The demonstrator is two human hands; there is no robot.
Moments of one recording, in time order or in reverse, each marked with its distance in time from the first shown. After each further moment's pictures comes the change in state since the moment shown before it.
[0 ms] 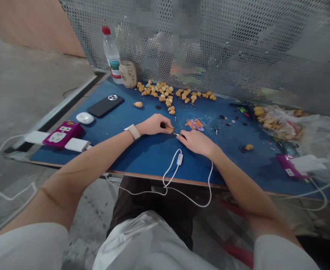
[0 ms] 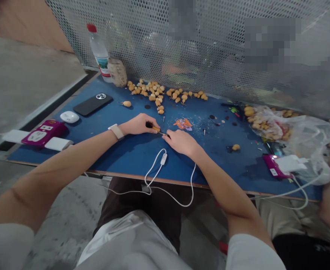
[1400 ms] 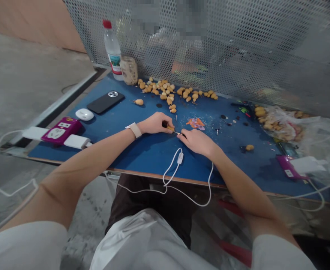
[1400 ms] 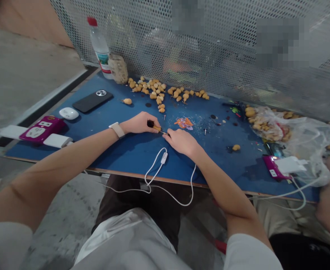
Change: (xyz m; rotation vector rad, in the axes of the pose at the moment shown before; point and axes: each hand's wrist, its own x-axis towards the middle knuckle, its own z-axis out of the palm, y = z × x) left_hand 0.002 0.000 0.006 -0.029 0.015 0.032; right_hand -0.004 -0.005 -0.005 -0.009 -0.008 0.024
